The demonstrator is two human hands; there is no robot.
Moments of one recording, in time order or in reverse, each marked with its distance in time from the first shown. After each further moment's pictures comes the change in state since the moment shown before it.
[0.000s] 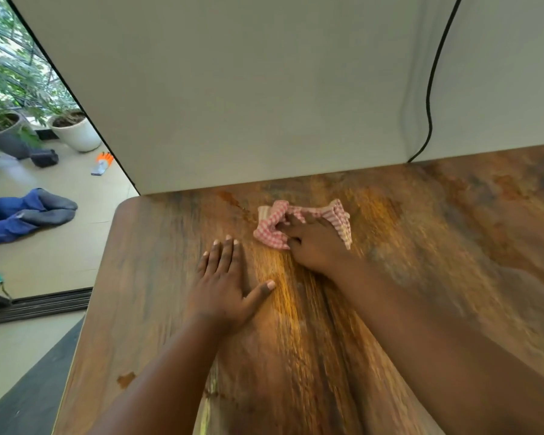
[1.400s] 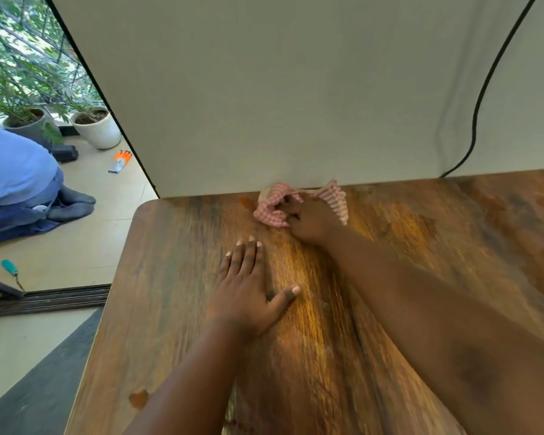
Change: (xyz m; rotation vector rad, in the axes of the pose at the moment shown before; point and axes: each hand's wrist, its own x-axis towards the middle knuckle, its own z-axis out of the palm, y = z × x) left_hand 0.018 0.001 -0.007 -0.044 0.001 0.003; right_hand 0.093 -0.013 -0.007 -0.052 0.022 -0.098
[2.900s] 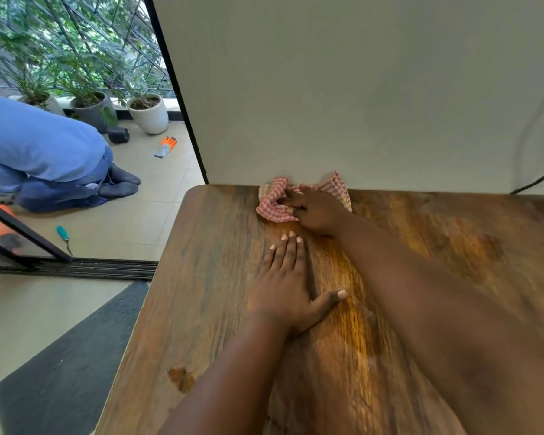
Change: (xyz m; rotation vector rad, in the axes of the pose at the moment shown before) left_hand 0.003 0.000 0.004 -0.028 0.003 -0.026; right_hand 0.052 -0.053 0.014 0.055 -0.114 -0.195
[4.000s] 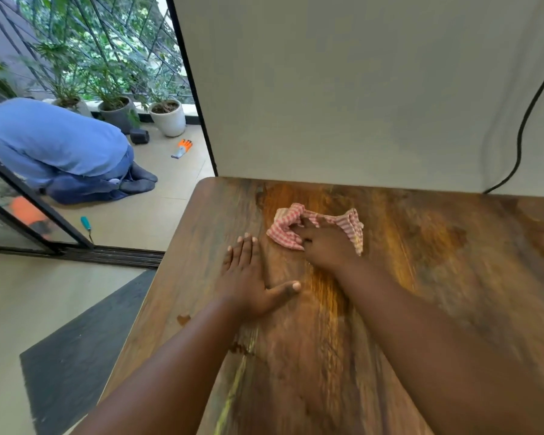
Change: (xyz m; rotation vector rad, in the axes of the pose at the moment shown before) left_hand -0.058 -0.025 -0.012 -0.002 -0.062 -0.200; right_hand -0.113 -0.031 0.019 -0.025 0.022 0.100
